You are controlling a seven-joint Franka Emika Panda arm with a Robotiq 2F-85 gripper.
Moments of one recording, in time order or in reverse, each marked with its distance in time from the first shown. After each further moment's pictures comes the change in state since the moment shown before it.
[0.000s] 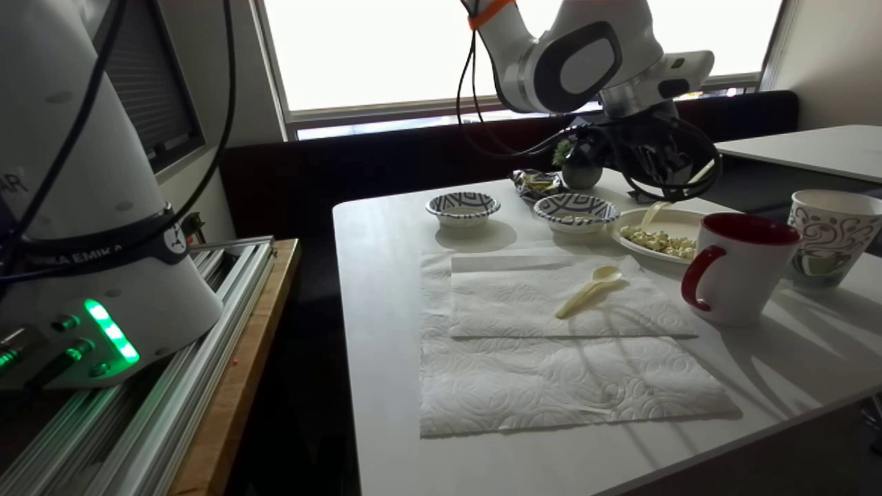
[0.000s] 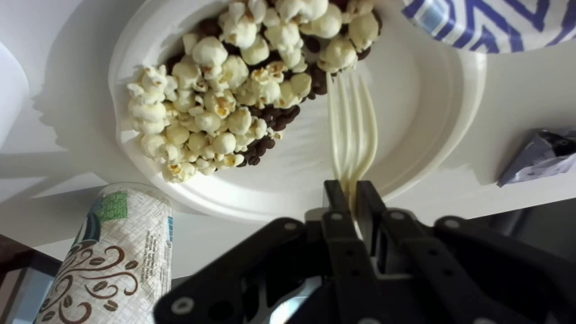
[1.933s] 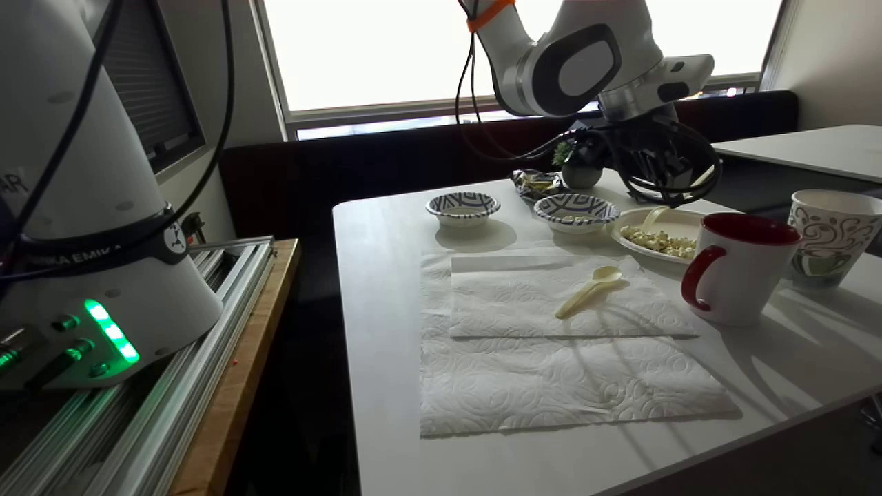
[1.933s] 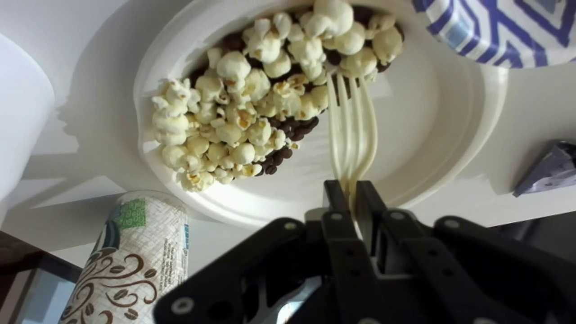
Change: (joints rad) arm 0.011 0.000 -0.020 -0.018 0.000 0.000 0.002
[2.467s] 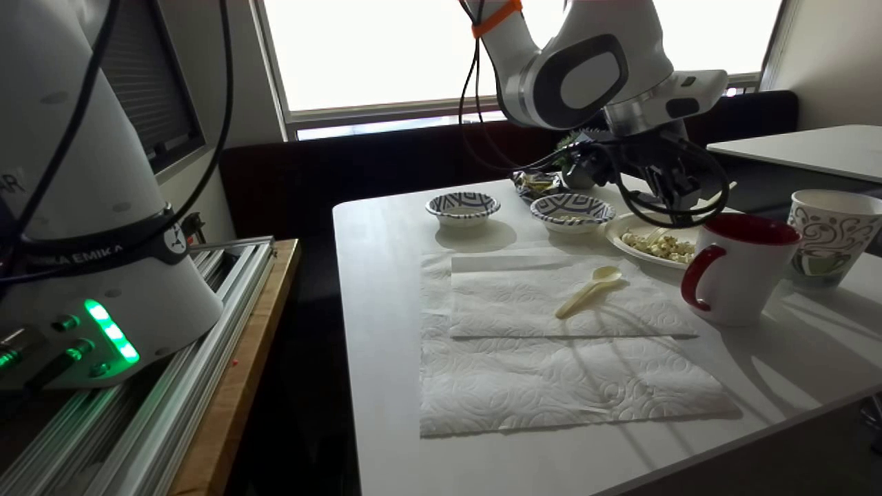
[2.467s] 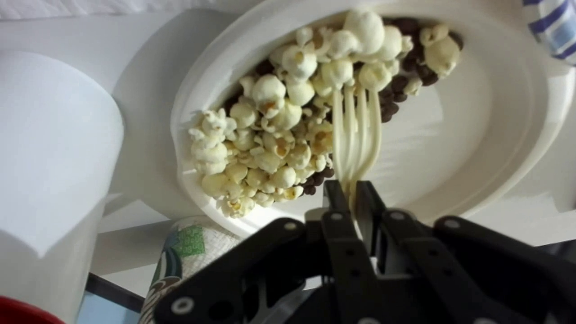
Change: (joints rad) arm -0.052 0.006 0.009 -0.030 0.000 0.006 -0.005
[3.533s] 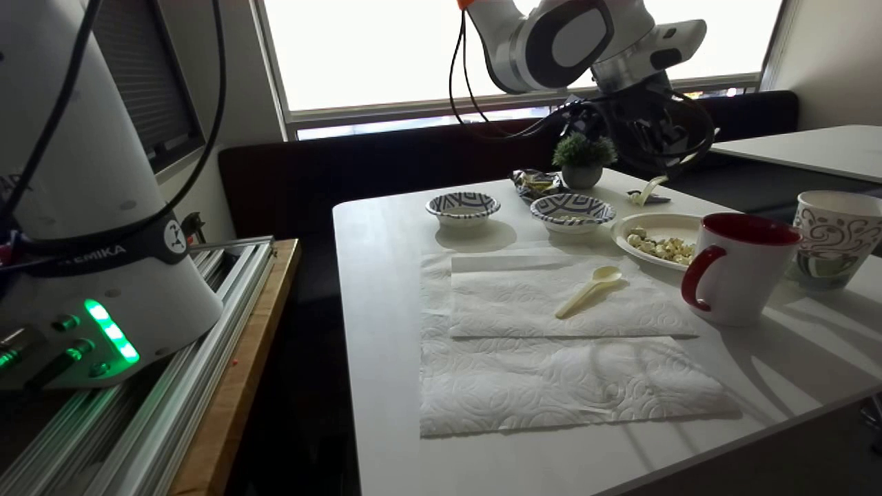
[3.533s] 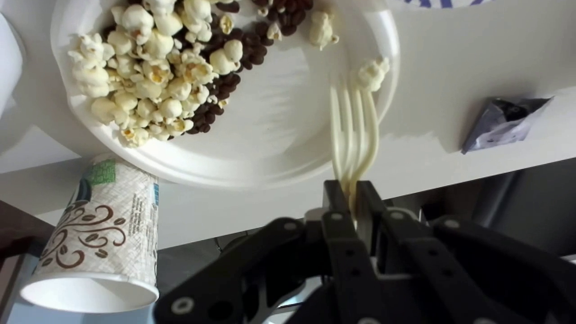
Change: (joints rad) arm 0.112 -0.081 -0.042 0.001 0.001 -0.008 0.027
